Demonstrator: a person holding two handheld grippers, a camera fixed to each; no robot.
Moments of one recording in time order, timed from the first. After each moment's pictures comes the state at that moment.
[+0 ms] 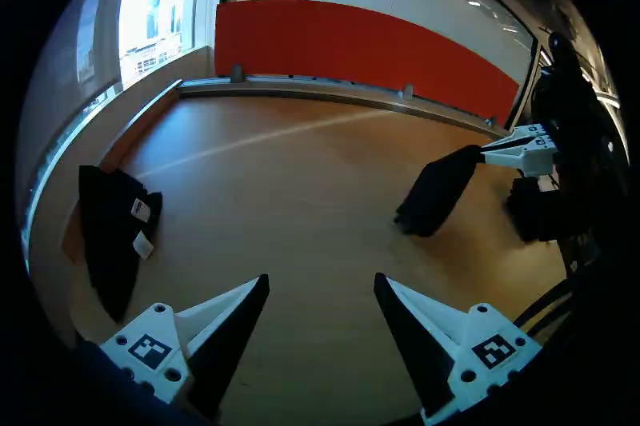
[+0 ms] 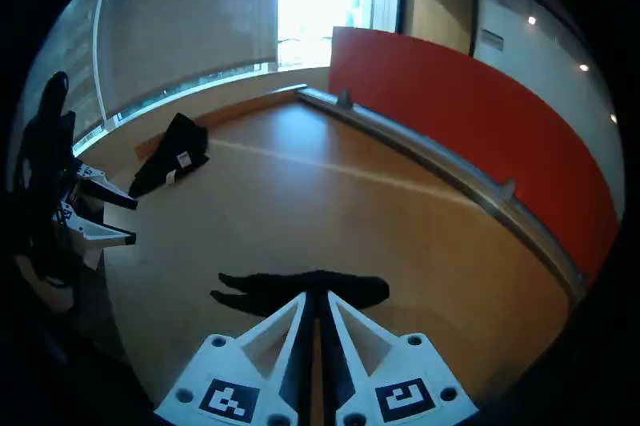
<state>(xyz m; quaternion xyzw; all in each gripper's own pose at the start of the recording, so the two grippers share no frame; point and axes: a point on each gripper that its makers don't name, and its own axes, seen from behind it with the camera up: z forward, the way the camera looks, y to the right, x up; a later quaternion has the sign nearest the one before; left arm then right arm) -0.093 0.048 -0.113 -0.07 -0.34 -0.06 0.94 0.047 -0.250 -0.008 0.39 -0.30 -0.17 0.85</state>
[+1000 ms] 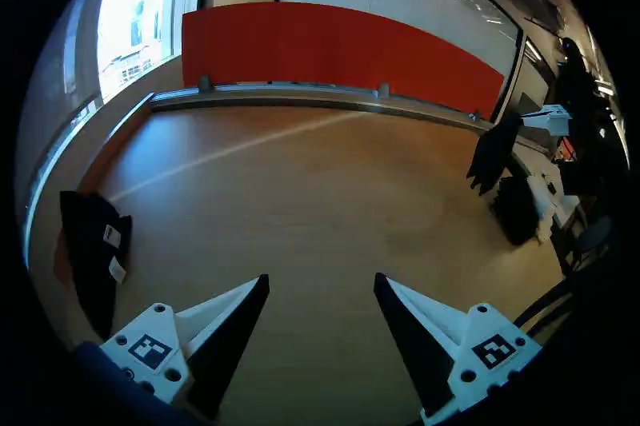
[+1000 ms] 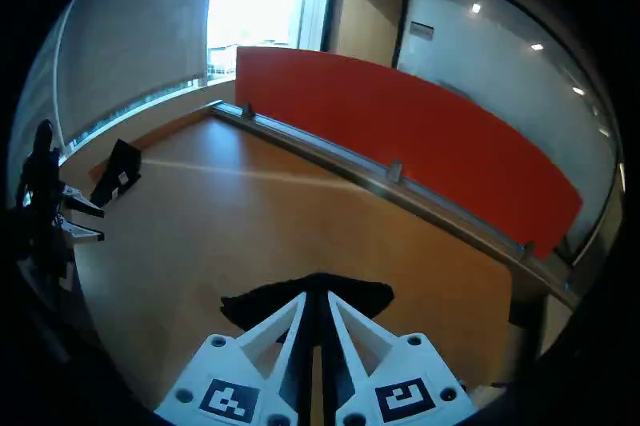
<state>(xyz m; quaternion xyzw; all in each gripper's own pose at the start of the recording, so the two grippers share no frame) -0.079 0.111 -0.080 -0.11 -0.33 -0.05 0.94 0.125 -0.023 0.052 0.27 -0.30 -0.16 0.90</state>
